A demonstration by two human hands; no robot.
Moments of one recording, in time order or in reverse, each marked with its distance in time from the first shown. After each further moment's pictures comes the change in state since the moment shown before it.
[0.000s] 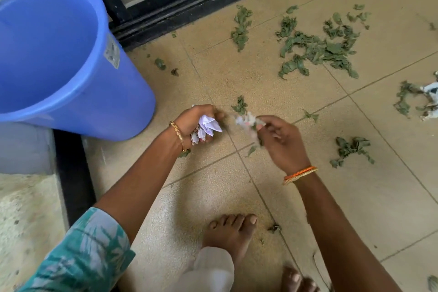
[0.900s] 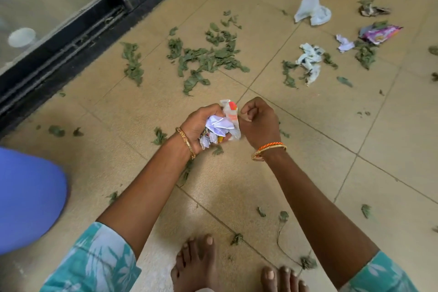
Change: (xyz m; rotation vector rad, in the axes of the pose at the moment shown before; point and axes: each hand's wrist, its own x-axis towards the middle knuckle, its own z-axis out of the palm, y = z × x) left_hand 0.103 0.223 0.038 -0.515 -0.351 -0.044; right_hand 0.013 0.025 -0.095 -0.142 0.636 0.132
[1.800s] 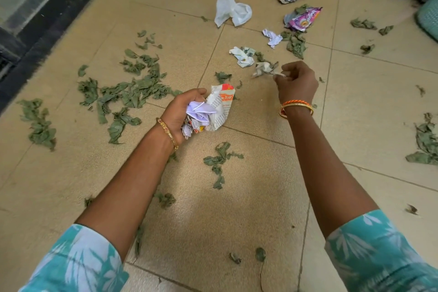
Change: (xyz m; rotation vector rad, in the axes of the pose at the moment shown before) left_hand 0.116 0.036 0.094 0.165 -0.105 0.070; right_hand 0.127 0.083 -0.149 -0.123 0.651 0.249
